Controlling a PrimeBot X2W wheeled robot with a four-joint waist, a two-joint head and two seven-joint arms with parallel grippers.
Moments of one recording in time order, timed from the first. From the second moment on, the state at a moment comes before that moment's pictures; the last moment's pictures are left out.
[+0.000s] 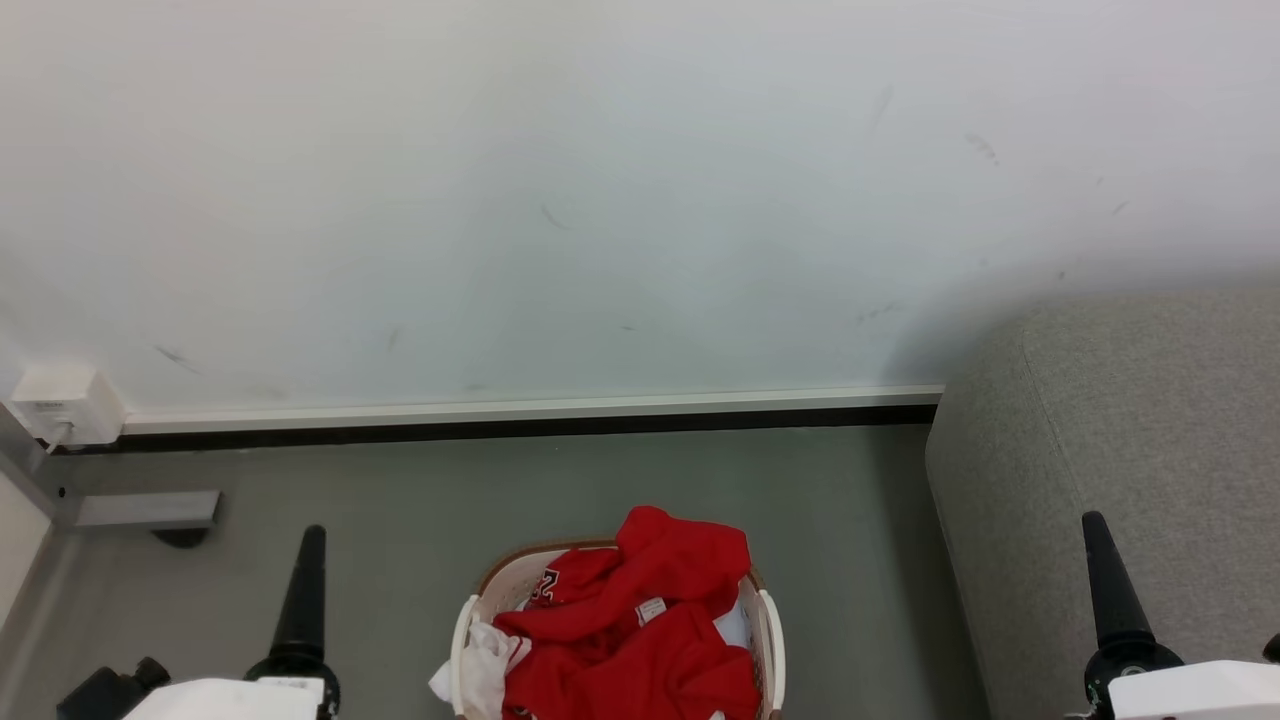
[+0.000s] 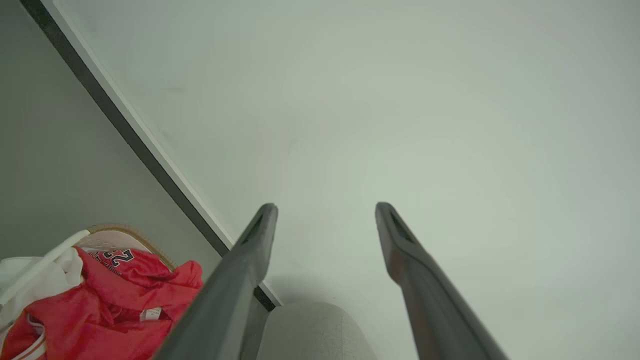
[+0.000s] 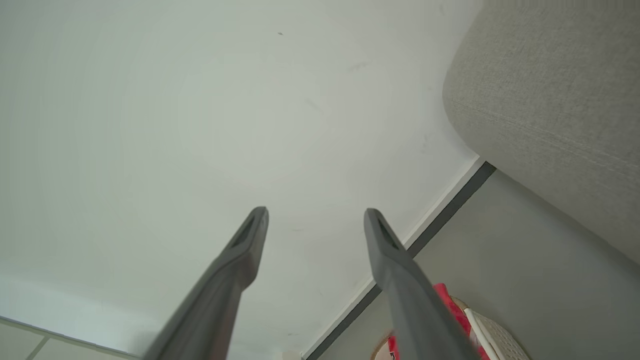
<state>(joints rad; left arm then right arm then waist) -0.07 0.04 0.09 0.19 -1.21 -0.12 -0.02 -0.07 -0.06 0.01 0.19 1.27 0.13 -0.01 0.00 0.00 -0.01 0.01</state>
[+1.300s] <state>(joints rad) -0.06 0.04 0.07 0.20 -0.56 -0.10 -0.14 -0.08 -0.07 0.09 0.20 0.65 0.13 -0.14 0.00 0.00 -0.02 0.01</state>
